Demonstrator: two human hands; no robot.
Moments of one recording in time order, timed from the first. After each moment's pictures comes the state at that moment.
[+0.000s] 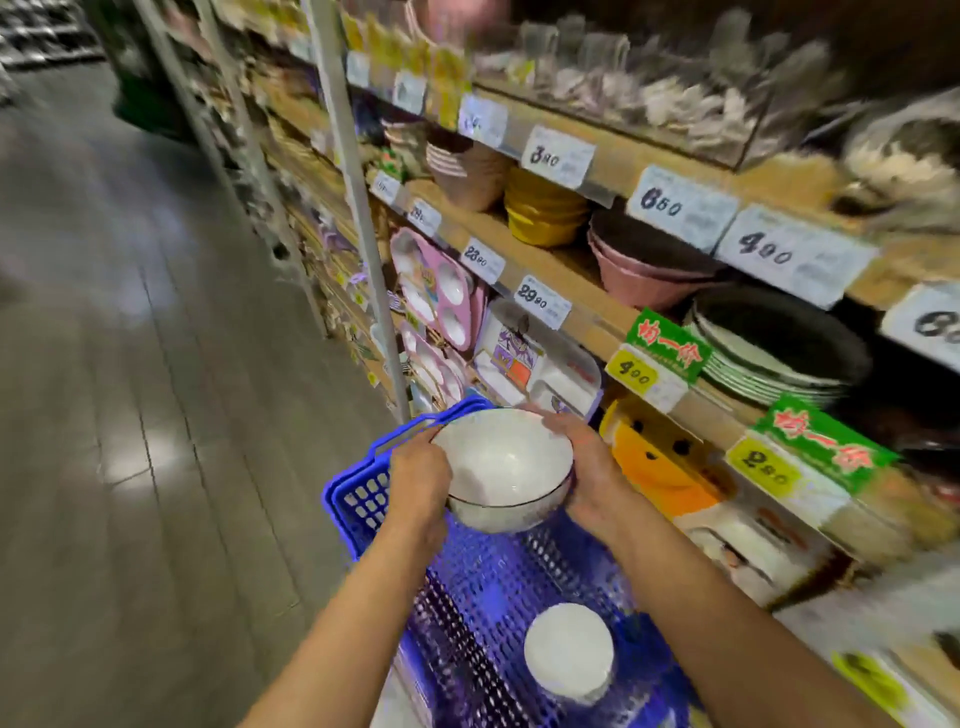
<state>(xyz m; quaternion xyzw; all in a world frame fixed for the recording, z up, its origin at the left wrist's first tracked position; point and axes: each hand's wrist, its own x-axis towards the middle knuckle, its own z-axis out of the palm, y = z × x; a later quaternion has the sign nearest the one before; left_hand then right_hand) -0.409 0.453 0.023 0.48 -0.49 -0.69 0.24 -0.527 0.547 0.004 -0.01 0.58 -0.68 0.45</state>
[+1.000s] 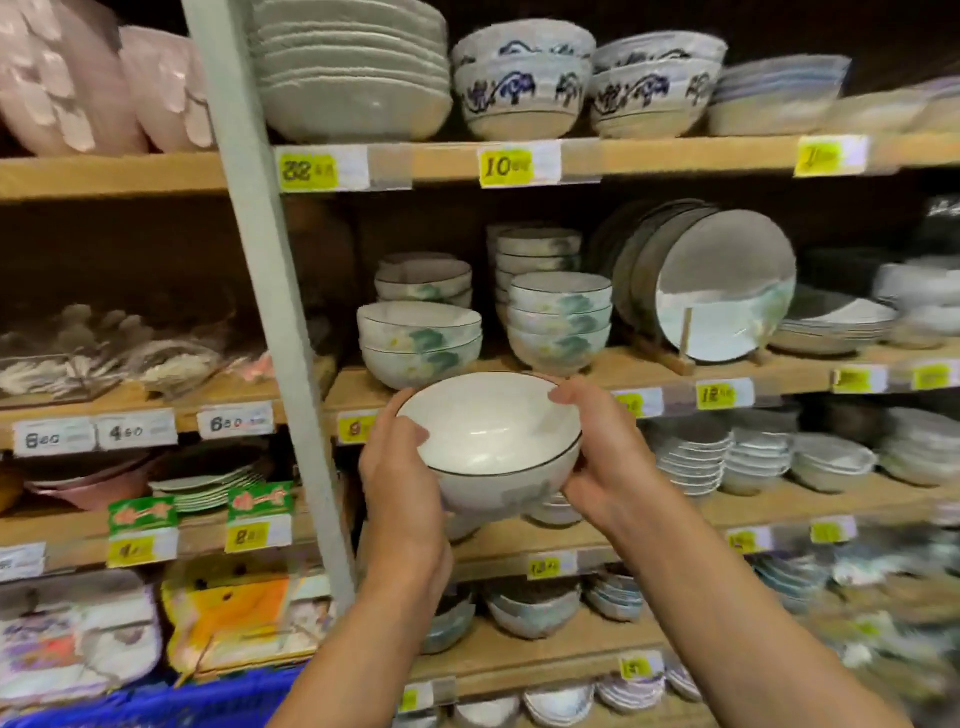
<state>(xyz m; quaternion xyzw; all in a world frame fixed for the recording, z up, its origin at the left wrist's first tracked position) -0.363 0.824 0.222 -0.01 -0.50 -0.86 0.10 -0.350 0.952 0.247 0.14 0.48 -0.86 -0.09</state>
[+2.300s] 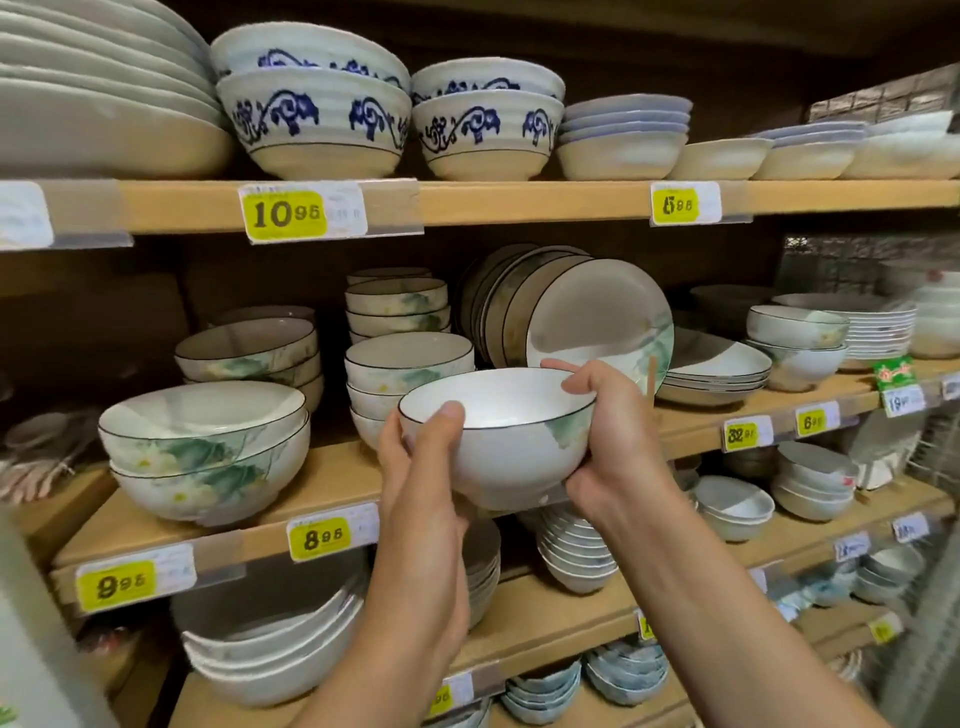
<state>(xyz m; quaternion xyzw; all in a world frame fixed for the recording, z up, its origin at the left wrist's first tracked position) -0.399 0.981 0.252 -0.17 -0.49 -0.85 -0.06 -0.396 1.112 0.280 0.12 0.45 -0.85 -0.24</state>
